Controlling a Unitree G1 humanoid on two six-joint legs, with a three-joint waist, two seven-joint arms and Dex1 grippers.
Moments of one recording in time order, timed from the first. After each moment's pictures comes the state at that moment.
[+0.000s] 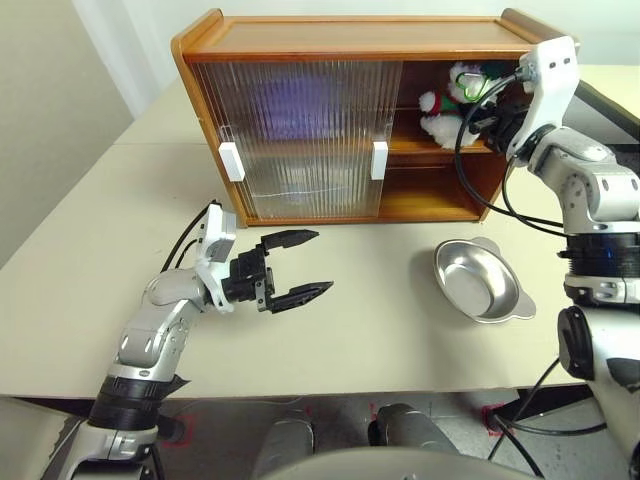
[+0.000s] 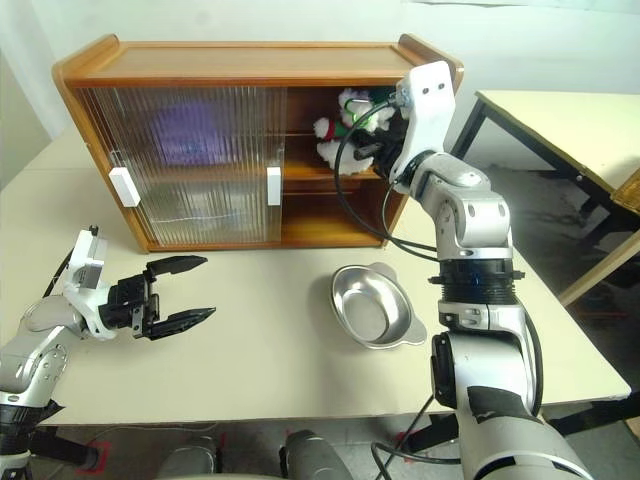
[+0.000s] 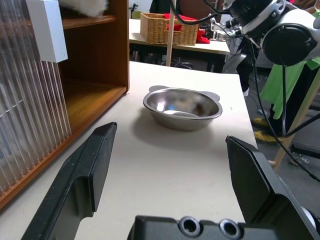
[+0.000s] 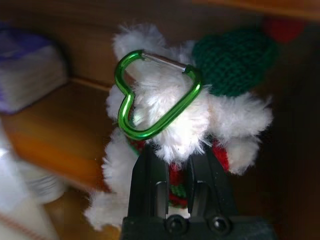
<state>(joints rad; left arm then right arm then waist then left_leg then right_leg) -0.12 0.54 0.02 -0.12 -0.54 0.11 -1.17 -0.85 -0.51 -0.10 0.27 0.27 0.53 0.44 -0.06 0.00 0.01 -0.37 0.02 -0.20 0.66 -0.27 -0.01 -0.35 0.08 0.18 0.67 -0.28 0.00</state>
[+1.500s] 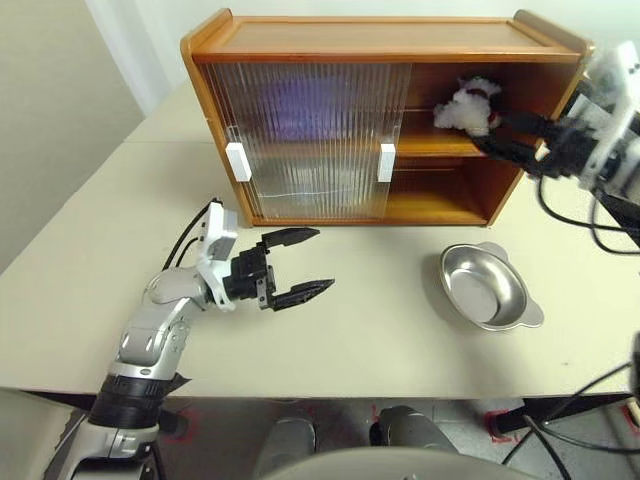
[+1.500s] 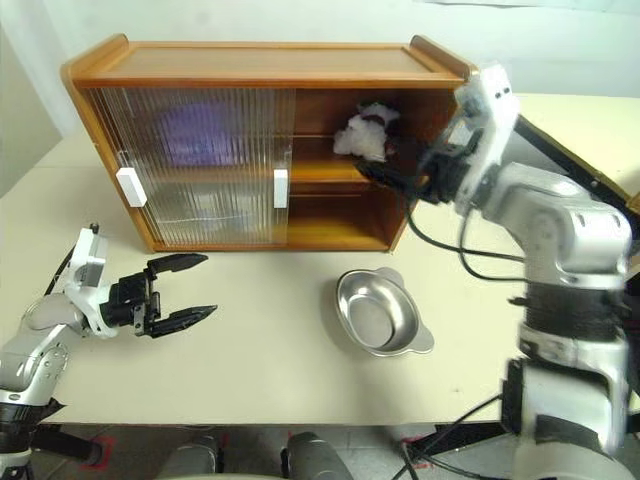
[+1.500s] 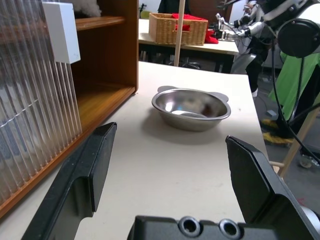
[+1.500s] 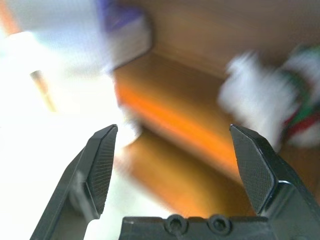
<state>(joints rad) -0.12 0.54 0.01 -0.13 -0.54 0.11 -1.15 -0.63 -0.86 -0.24 -0.02 0.61 0.92 0.90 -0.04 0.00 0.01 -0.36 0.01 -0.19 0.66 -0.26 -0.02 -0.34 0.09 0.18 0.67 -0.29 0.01</state>
